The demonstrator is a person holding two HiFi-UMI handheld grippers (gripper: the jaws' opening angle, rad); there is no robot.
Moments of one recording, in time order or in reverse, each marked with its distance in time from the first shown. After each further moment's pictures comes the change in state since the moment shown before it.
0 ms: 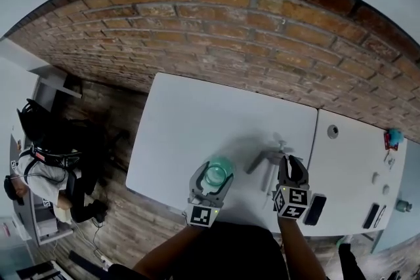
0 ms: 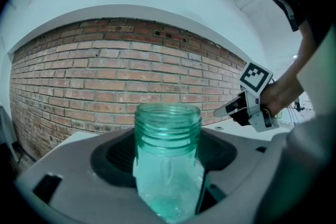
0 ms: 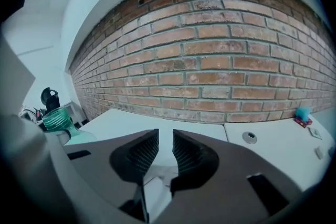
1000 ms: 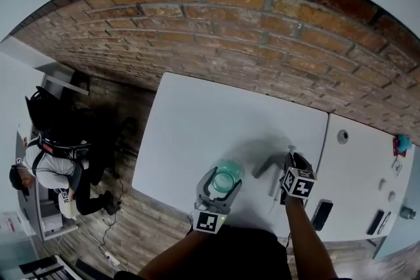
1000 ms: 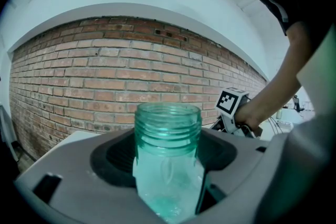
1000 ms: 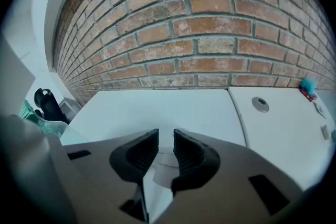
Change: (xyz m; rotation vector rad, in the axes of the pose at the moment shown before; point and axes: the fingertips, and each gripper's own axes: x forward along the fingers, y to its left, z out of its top) left arm 0.003 0.000 0.000 -0.019 0.002 0.003; right arm 0.075 -0.025 -0.069 0.138 0.331 -0.026
